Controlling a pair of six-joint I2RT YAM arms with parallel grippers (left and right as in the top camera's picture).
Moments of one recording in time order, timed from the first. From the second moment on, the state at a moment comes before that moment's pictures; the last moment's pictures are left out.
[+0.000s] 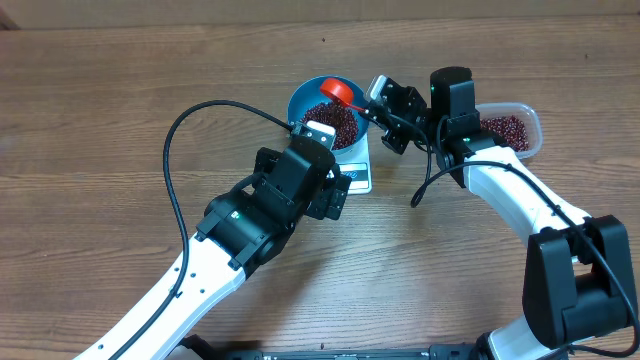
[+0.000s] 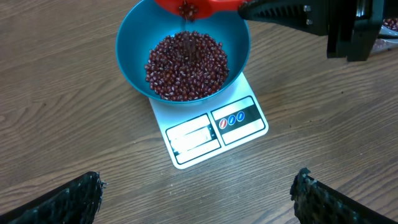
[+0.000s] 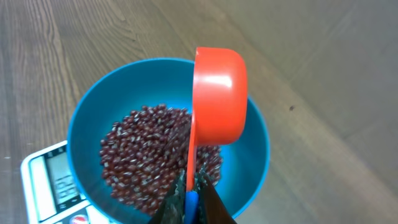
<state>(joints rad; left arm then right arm) -0.69 1.29 1.15 -0.70 -0.26 -0.26 0.24 1.74 1.11 0.03 -0.60 -0.67</state>
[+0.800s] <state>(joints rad) -0.69 1.29 1.15 -0.70 -0.26 -0.26 0.15 1.61 1.11 -0.04 -0.46 -0.48</state>
